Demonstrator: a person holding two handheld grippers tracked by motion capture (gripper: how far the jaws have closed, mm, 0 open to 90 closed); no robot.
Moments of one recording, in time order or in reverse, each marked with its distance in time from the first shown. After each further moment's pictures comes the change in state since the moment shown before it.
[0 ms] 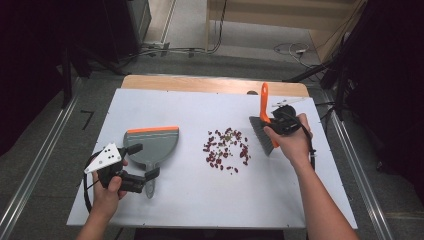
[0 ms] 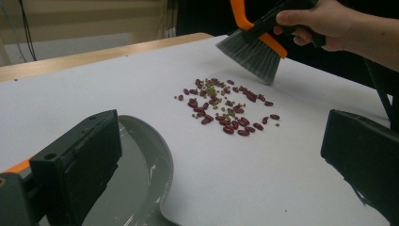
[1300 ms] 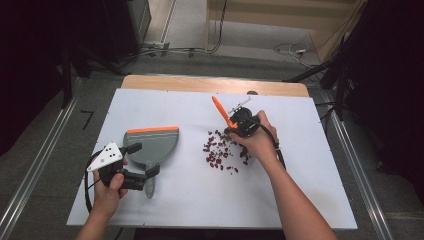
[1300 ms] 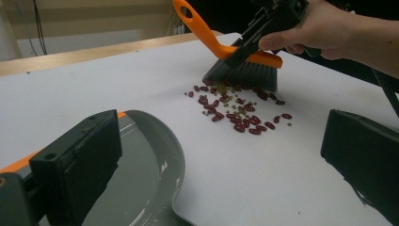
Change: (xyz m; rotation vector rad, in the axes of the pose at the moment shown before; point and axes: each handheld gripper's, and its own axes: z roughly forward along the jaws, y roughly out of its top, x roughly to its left) left arm 0.003 -0.004 0.005 0.008 0.034 -0.006; right arm 0.088 0.031 0.049 0.163 -0.024 -0.225
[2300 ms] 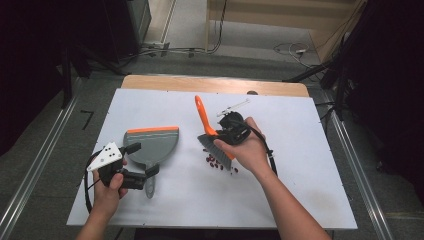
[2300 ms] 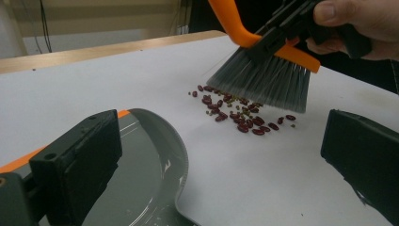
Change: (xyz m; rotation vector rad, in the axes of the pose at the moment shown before) left arm 0.001 -0.001 0.000 -0.004 0.018 -0.016; right arm 0.051 0.006 -0.041 -0.136 0.349 0.055
